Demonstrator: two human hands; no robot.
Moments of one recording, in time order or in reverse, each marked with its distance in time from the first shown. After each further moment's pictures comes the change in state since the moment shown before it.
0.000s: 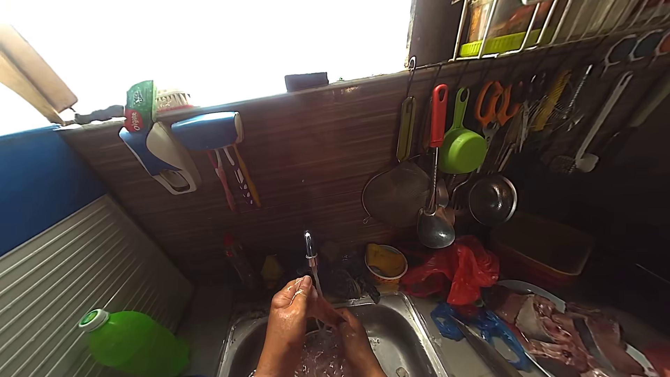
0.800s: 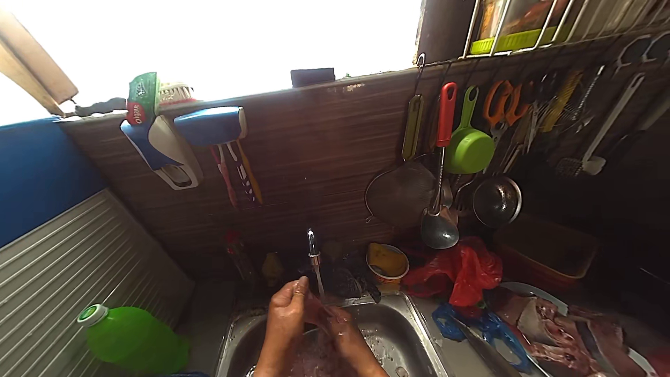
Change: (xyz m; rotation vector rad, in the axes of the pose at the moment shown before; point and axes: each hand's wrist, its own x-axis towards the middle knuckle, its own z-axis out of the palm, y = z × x) left_hand 0.007 -0.027 -0.015 0.151 0.069 -0.009; right_hand -0.006 -0.033 0.011 0.167 -0.210 0.087
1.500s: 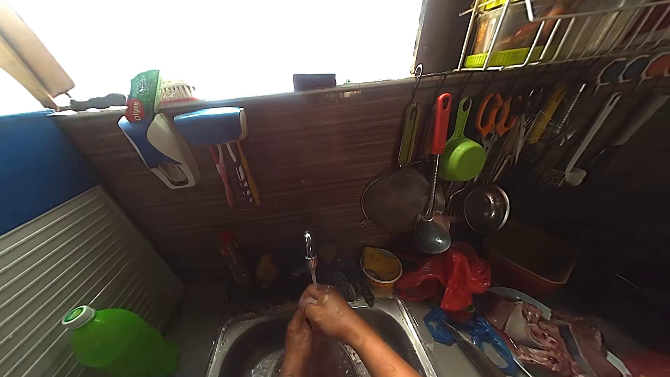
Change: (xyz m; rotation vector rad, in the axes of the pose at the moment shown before) left_hand -0.025 -0.101 0.023 -0.098 0.078 -0.205; right_hand 0.021 -0.102 0.006 -0.735 -0.241 -0.189
